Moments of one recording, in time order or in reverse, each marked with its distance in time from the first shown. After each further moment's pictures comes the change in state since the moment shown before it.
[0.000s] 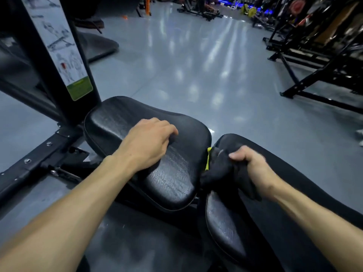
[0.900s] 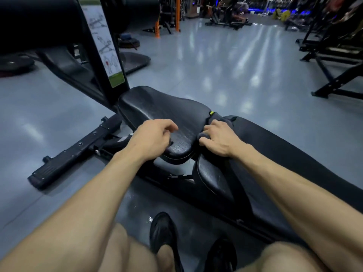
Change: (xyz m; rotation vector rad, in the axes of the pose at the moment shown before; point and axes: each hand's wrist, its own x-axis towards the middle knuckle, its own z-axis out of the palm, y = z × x) left_hand -0.106 0.104 -0.018 -0.228 0.065 -0.428; right_hand 0.002 0.030 0.009 -1.460 -0.160 -0.694
